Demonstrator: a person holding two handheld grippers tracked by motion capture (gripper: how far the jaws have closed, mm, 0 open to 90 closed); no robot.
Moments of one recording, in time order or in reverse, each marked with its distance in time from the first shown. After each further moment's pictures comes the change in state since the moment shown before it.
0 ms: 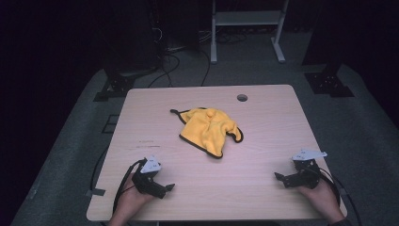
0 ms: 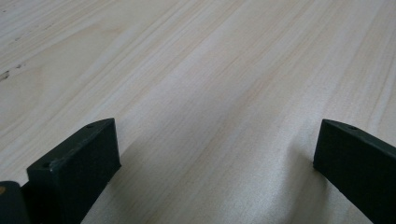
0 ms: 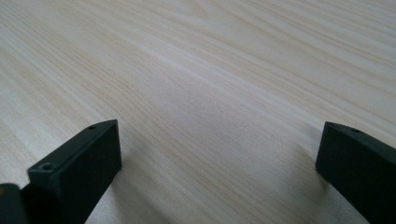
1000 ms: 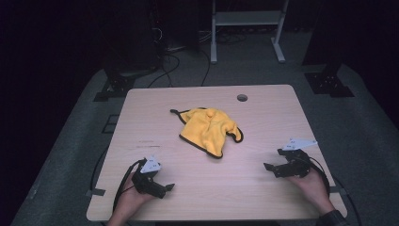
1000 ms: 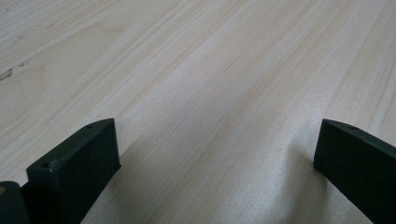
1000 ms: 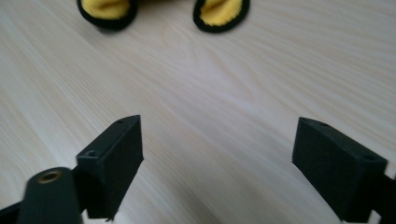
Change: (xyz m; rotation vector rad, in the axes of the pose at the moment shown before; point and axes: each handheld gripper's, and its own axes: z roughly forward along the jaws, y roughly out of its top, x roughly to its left) left arm 0.000 0.000 0.000 0.003 0.002 0.001; right arm 0.019 0.049 -0.001 -0.037 0.092 -0.041
